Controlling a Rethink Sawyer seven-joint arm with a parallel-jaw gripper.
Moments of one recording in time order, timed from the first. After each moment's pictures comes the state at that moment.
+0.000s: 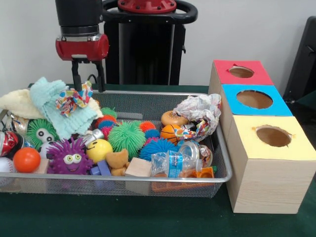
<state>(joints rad) -0.98 -0.82 0.54 2.01 -0.56 0.29 1.95</state>
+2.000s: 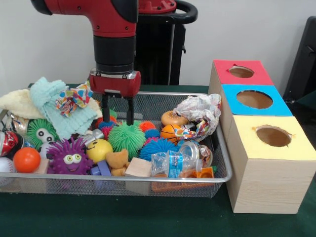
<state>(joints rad) -0.62 -0.64 0.23 1.82 -0.45 0.23 1.95</state>
